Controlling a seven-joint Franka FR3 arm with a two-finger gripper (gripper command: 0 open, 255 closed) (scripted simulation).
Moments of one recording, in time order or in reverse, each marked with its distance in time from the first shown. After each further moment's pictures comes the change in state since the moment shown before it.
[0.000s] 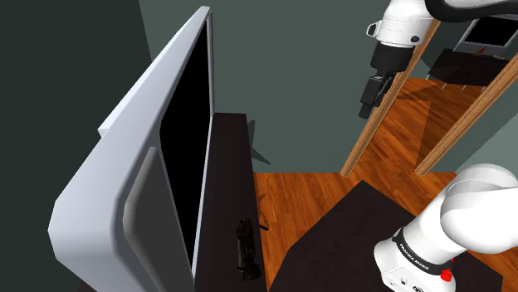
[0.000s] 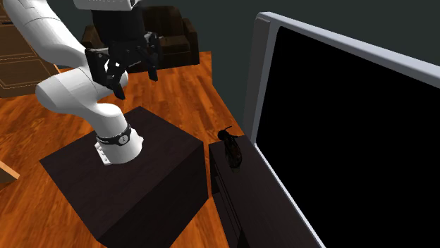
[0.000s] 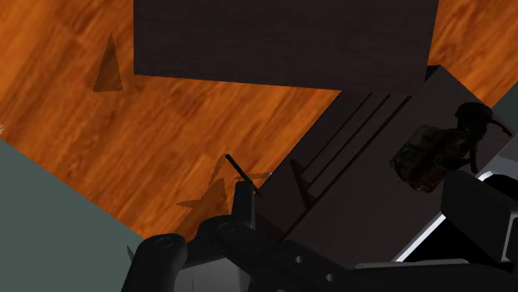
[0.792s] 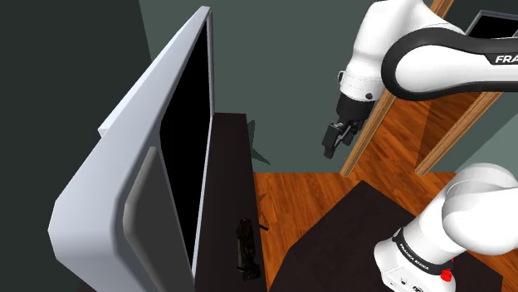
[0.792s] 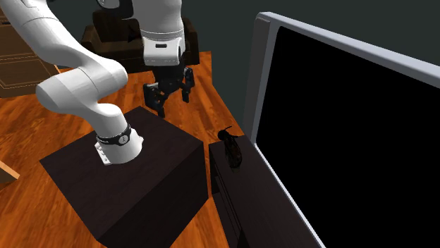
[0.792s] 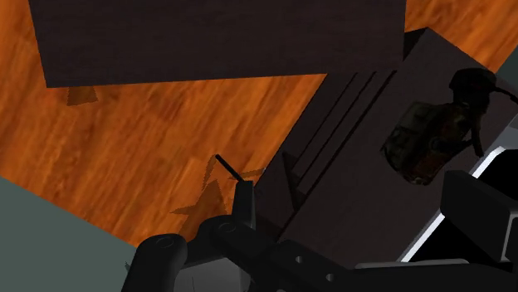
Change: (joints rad) arm 0.039 0.010 0.180 -0.247 0.141 0.296 0.253
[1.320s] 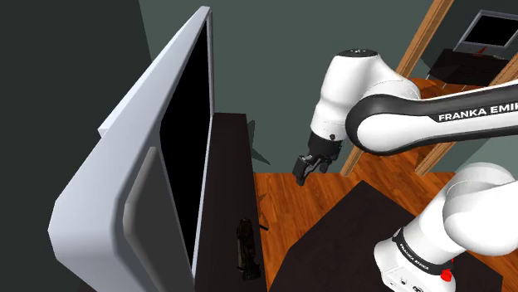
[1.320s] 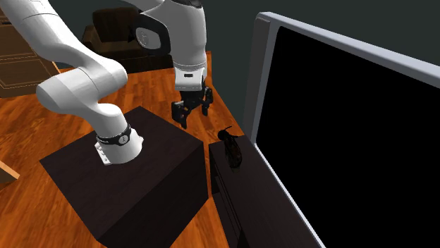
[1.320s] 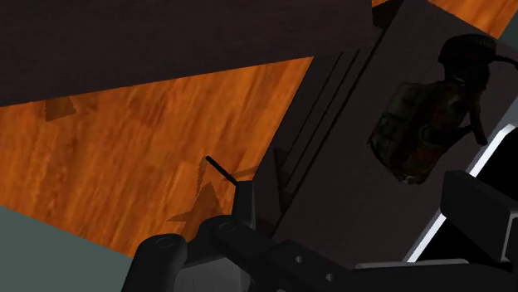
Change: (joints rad) arm 0.026 0.161 0.178 -0.099 0.103 0.301 0.211
